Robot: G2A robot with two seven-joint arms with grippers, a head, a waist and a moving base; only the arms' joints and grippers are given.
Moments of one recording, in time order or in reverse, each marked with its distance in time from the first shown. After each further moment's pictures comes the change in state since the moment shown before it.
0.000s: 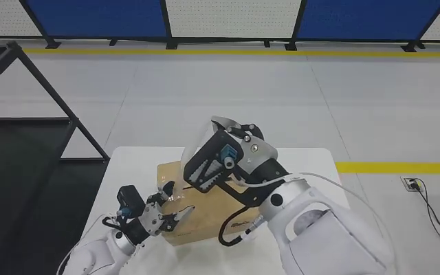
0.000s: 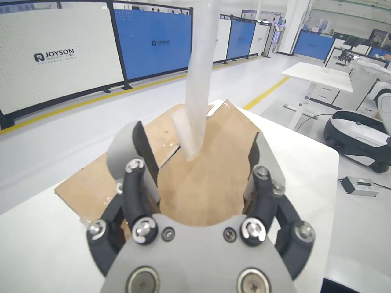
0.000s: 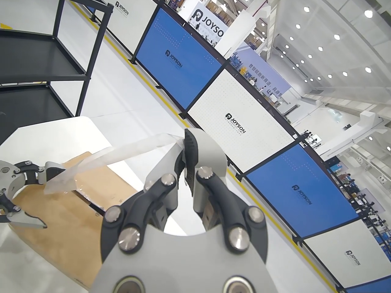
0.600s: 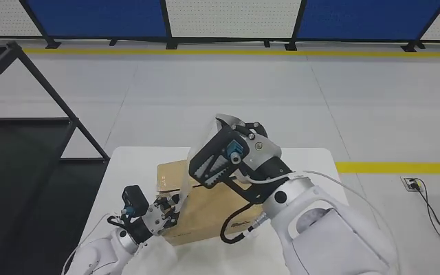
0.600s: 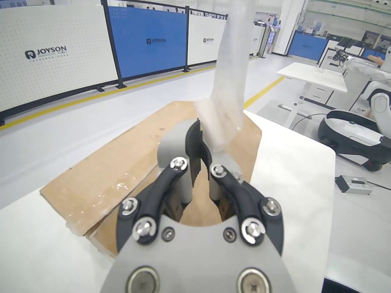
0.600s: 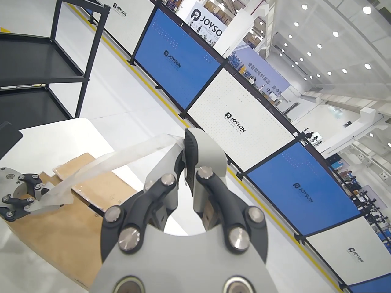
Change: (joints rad) left arm -0.014 0.000 0.015 0.045 -0.019 -0.036 -0.003; right arm -0.008 -0.008 0.023 0.006 -0.010 0.003 0.004
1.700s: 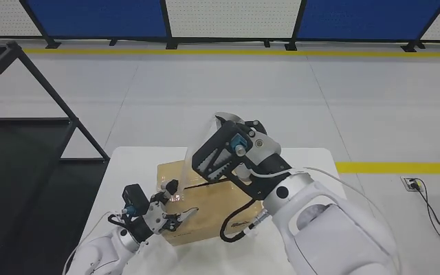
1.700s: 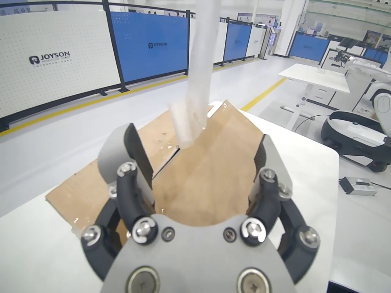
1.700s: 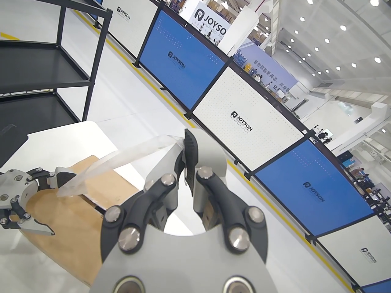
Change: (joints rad) left arm -0.019 -0.001 0.020 0.000 0.043 0.013 0.031; right arm 0.002 -0.015 0.020 0.013 0.051 -0.007 -0.003
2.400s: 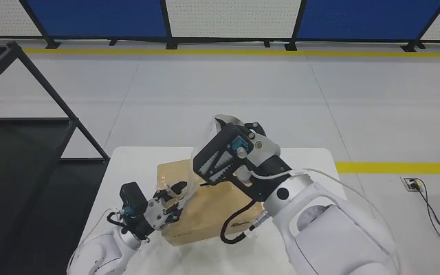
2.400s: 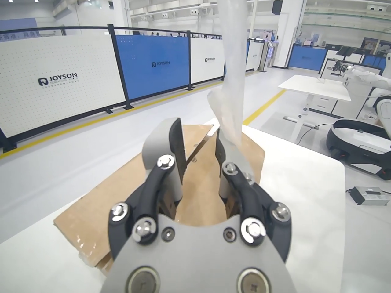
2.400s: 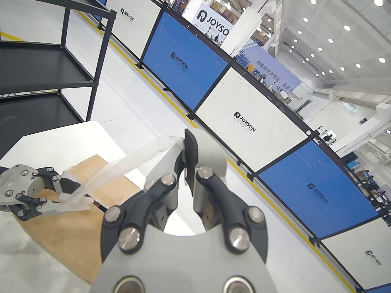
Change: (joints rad) left arm -0.023 -0.007 0.018 0.002 0.046 0.031 0.102; right arm -0.016 -0.004 0.010 -0.004 0.007 -0.012 -0.010
